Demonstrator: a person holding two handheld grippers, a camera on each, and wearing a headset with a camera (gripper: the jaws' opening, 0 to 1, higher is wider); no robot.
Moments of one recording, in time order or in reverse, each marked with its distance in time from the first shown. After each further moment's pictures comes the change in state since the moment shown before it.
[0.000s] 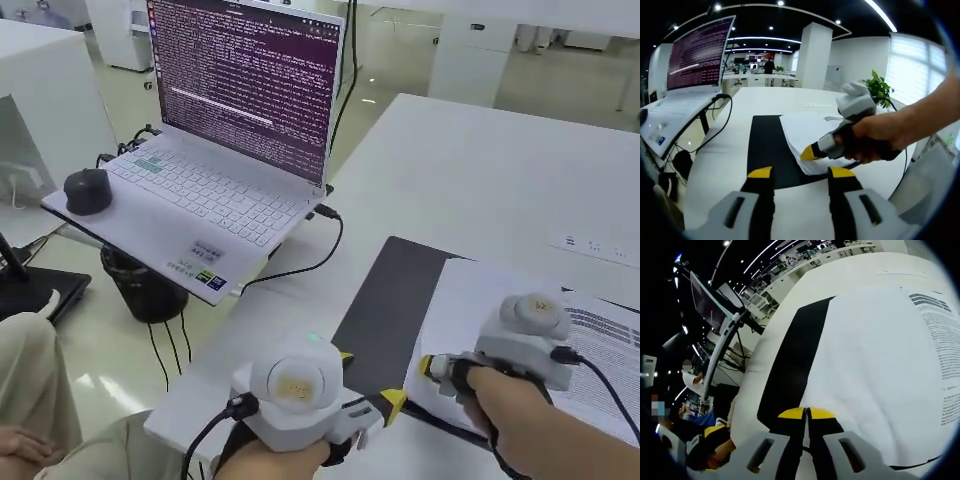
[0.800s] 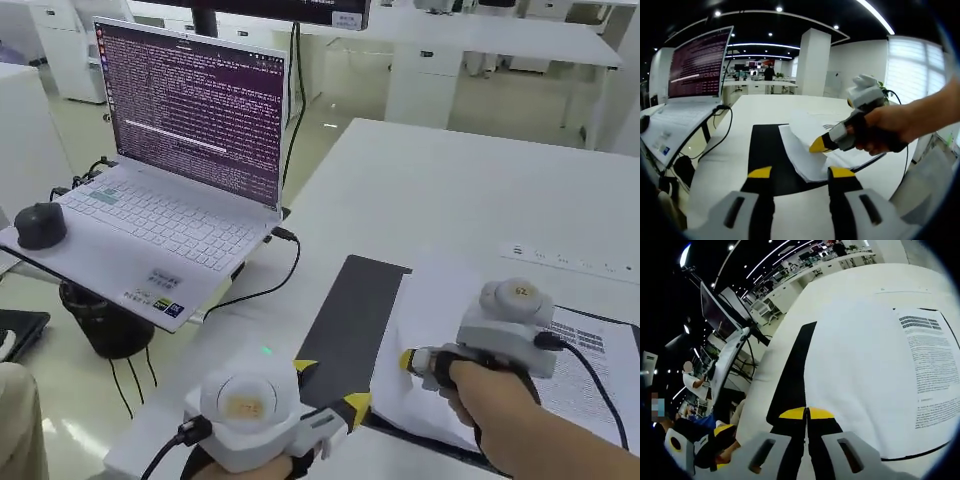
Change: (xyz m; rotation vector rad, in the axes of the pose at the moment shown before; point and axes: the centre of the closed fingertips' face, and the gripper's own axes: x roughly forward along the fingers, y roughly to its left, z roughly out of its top) left arm -0.007 -0.006 0.017 0.018 -0.054 0.001; right arm -0.034 0.007 0.028 -0.039 -0.054 -0.023
